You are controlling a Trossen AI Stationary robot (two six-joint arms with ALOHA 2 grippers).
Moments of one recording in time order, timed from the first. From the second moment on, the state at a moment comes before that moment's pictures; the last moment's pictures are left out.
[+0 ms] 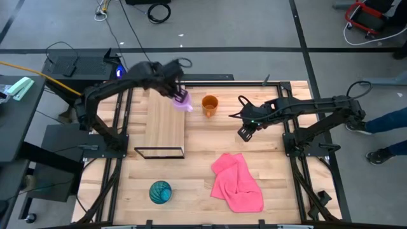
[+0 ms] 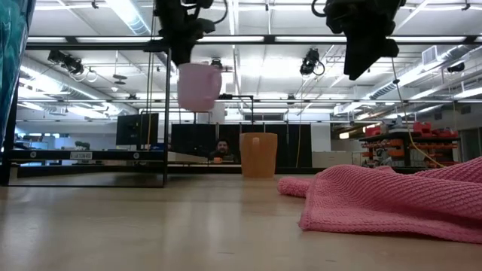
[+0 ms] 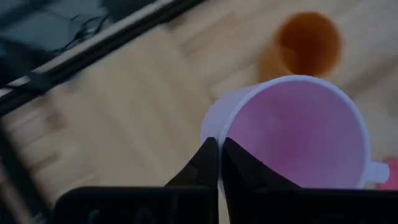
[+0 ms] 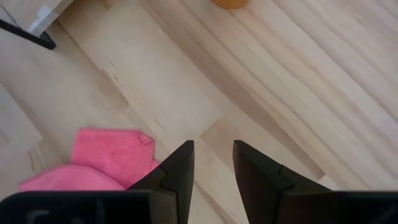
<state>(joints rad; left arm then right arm) 0.46 1.62 1.70 -1.27 -0.19 -0.56 0.02 1.27 1.17 -1.08 0.20 0.74</state>
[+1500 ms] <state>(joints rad) 0.84 1.61 1.34 -0.98 -0.14 -0.59 0.02 1.23 1.17 -1.10 0.23 0.70</state>
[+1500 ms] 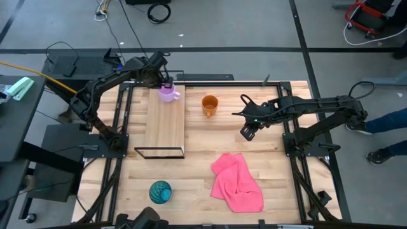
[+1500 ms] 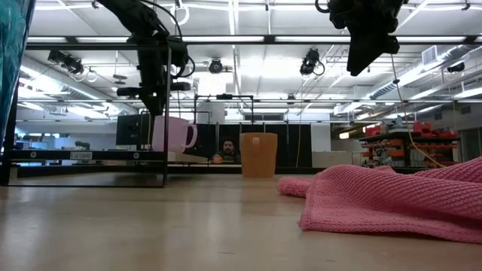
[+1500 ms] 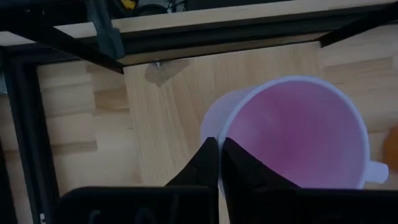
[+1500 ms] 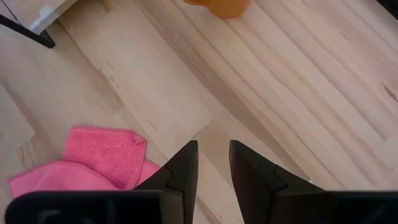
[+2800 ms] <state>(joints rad) 0.77 1.57 1.27 -0.97 -0.22 -0.85 0.02 1.24 1.17 -1.10 0.23 0.67</state>
